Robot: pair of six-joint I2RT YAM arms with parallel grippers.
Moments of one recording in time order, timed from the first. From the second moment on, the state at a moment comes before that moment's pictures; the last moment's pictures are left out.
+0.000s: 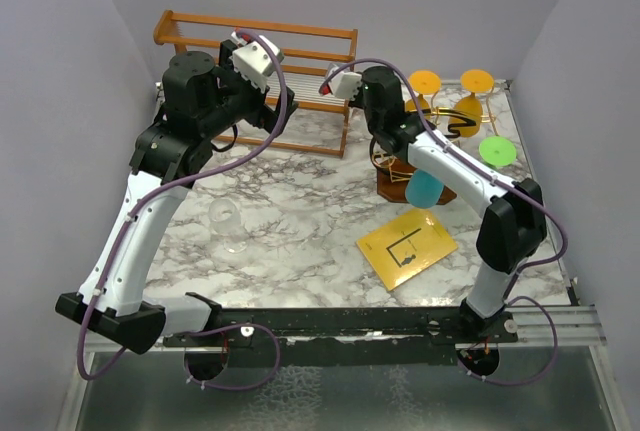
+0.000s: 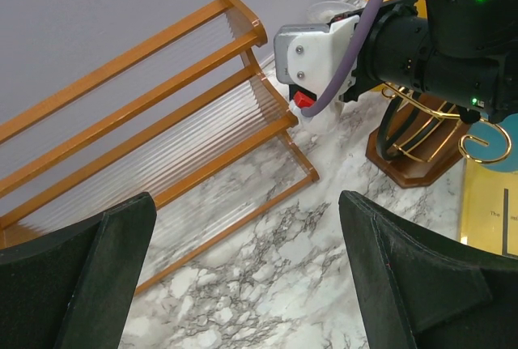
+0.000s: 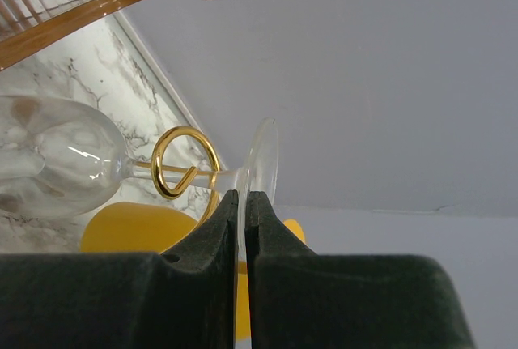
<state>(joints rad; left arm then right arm) -0.41 1.27 1.68 -0.59 0.26 0.23 0.61 1.78 1.57 -0.05 0.55 -1.07</state>
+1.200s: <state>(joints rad) -0.41 1.26 1.67 -0.61 0.26 0.26 0.61 1.82 1.65 -0.12 0.46 -1.07</state>
